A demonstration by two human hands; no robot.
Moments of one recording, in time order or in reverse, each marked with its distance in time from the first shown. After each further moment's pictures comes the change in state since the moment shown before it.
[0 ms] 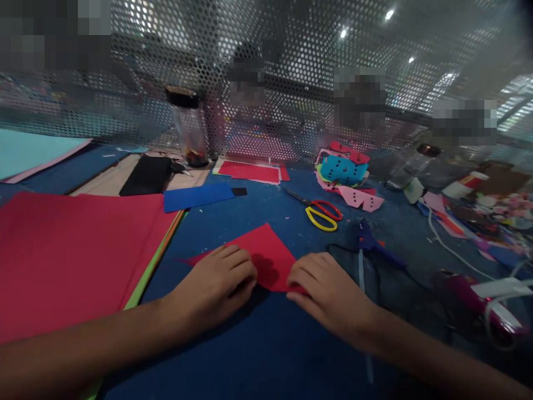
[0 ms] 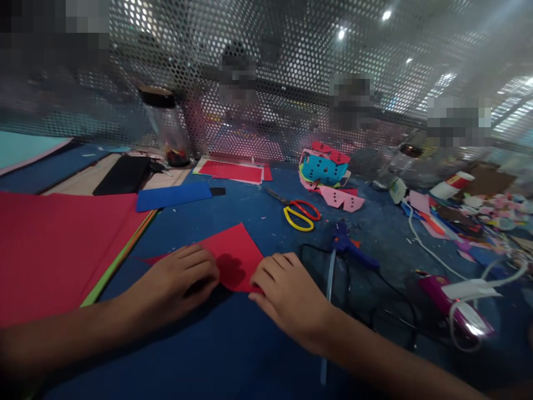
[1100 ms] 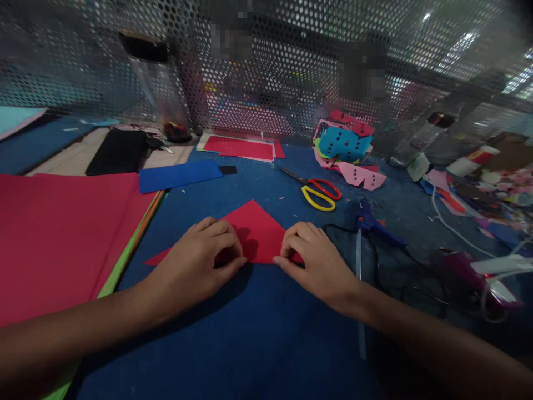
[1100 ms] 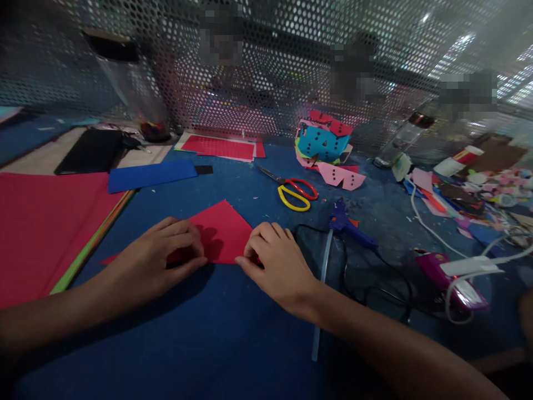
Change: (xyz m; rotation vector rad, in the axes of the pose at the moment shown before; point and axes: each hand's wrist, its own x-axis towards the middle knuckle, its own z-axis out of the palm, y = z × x) left_hand 0.007 -0.011 -0.001 -0.025 -0.055 -0.228; right_hand 0.017 0.005 0.010 0.118 0.092 0.258
